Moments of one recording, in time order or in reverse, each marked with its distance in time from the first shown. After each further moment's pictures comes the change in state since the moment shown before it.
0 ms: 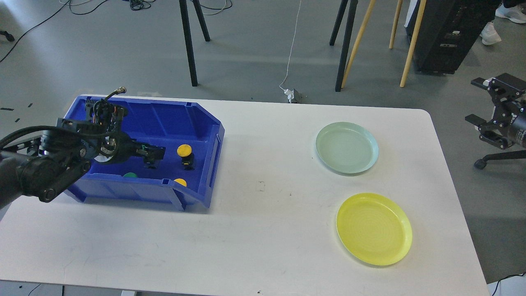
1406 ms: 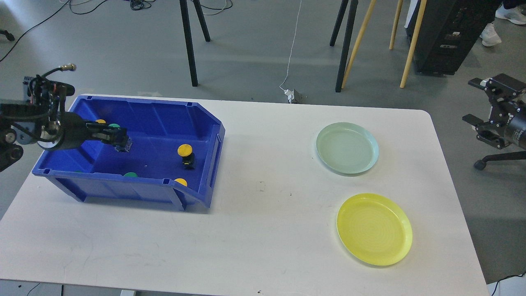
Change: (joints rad) left arm -0.050 0.419 -0.088 -0.443 -0.115 -0.065 -0.023; right arm 0.002 0.028 0.011 -0.007 -0.009 0.000 0.005
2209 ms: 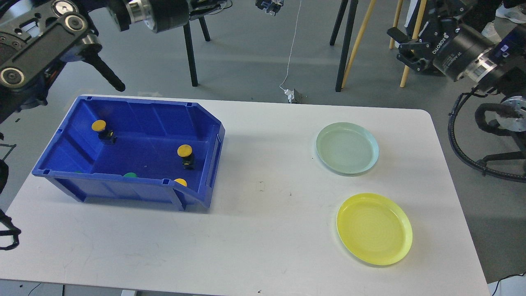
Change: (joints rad) left arm -0.324 -0.504 -0.223 0.155 -0.790 -0.005 0.086; right arm 0.203 0.318 0.229 0.157 0.007 -0.033 0.003
